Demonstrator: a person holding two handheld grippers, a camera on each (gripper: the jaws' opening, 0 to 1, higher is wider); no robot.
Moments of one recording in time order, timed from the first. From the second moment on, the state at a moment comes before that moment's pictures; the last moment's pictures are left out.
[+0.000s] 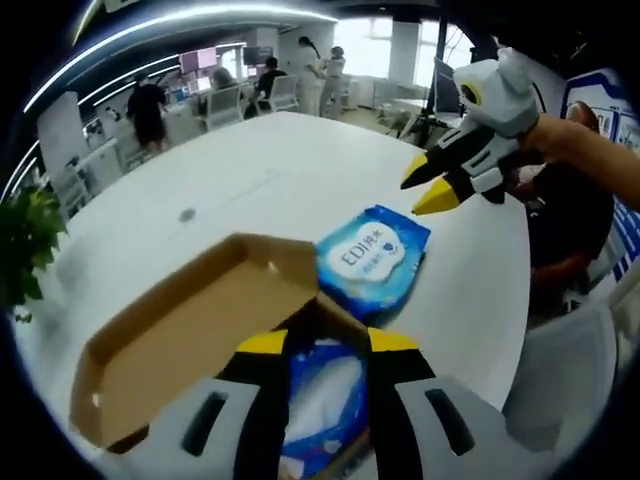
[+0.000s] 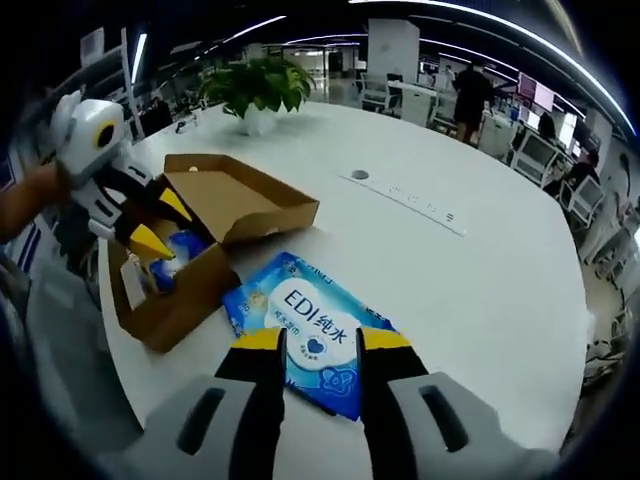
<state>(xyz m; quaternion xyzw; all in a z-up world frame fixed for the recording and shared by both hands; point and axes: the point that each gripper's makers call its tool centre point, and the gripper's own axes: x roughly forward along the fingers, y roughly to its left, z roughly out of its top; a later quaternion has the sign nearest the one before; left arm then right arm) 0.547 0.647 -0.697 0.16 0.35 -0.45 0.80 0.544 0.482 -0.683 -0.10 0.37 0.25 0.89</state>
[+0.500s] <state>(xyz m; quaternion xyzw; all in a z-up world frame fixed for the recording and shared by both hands) 0.541 0.698 -0.718 0.15 0.39 -0.40 0.82 0.537 0.536 -0.664 -0.14 0.35 0.33 0.87</state>
